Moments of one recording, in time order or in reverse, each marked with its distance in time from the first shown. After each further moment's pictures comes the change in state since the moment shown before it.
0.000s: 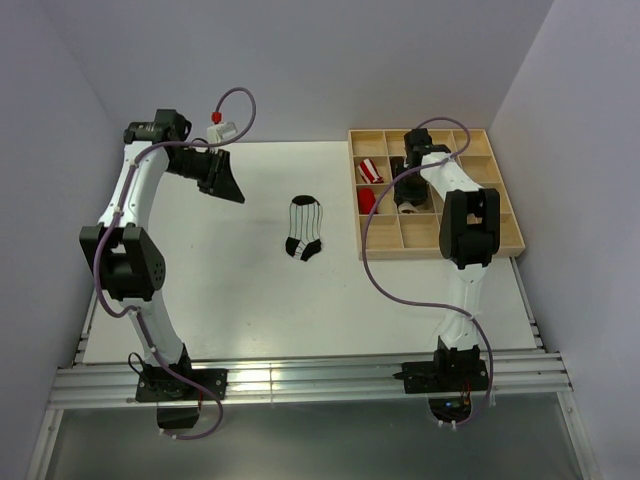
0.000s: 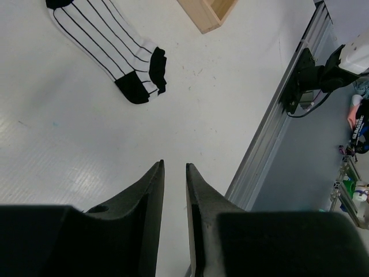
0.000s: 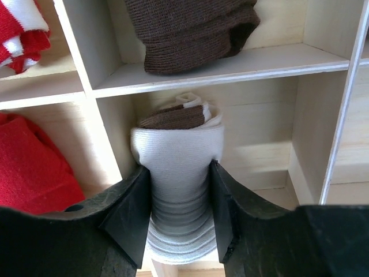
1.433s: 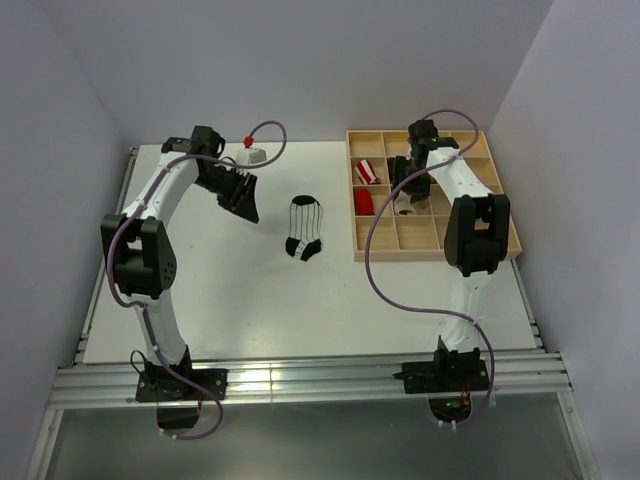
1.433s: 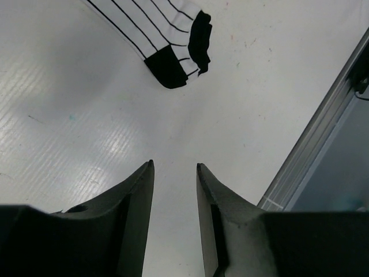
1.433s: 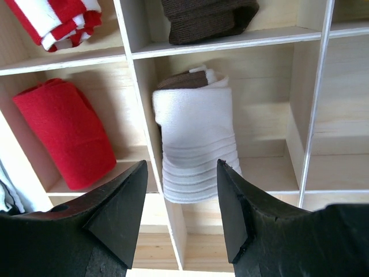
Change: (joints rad) left arm -0.119 0.037 -0.132 0.152 -0.219 0.001; right arm 0.000 -0.100 0.004 -0.071 -0.066 0.036
